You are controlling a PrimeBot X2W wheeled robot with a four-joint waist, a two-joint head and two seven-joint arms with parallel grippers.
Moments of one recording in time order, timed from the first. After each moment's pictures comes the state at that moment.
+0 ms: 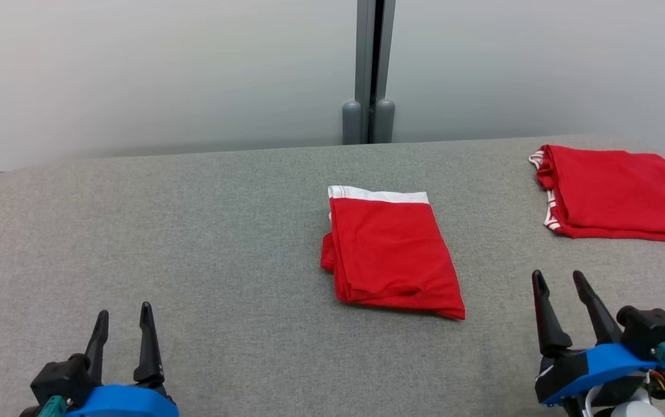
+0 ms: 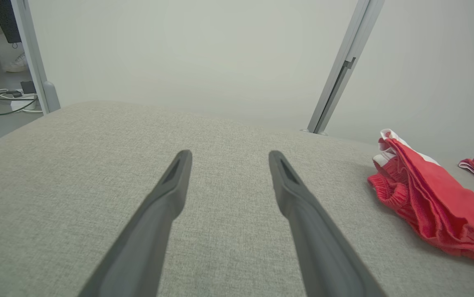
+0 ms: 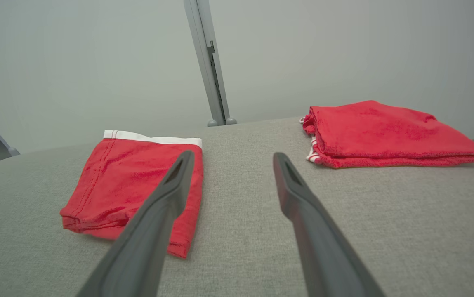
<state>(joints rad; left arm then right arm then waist) -0.04 0.09 0.04 0.40 -0.28 -0.12 -0.26 -0.09 -0.05 -0.06 0.25 0.21 0.13 -0.14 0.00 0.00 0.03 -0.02</state>
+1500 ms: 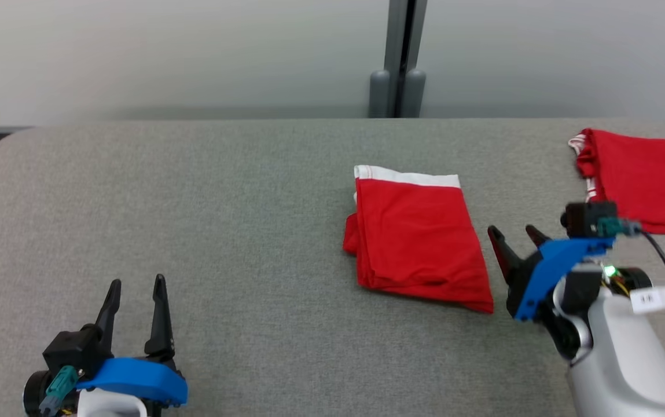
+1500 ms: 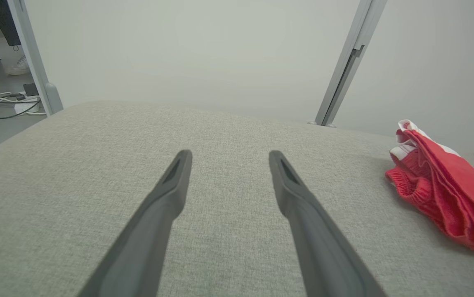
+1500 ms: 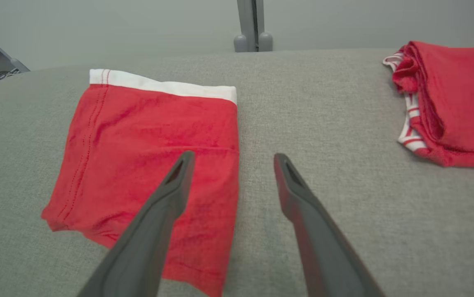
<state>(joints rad) -0.11 0.12 -0.02 0.41 -0.27 -0.12 -0.26 -0.41 -0.05 -0.05 0.48 0.19 0.13 0.28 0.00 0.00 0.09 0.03</state>
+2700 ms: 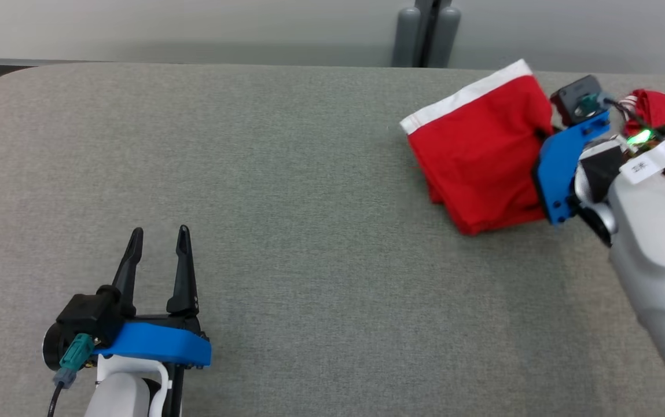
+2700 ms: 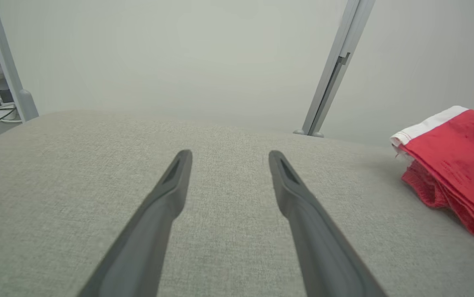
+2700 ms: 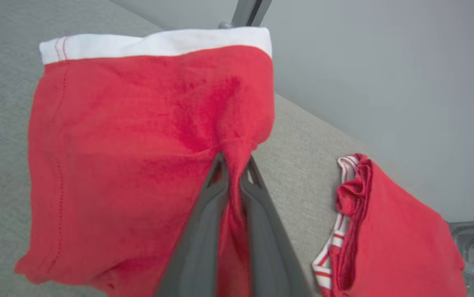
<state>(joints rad) -0.18 0.09 -0.07 0.31 -0.26 -0.12 -0.26 -0.88 -0.25 0.29 0.87 0.06 0.13 0.30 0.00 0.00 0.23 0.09</state>
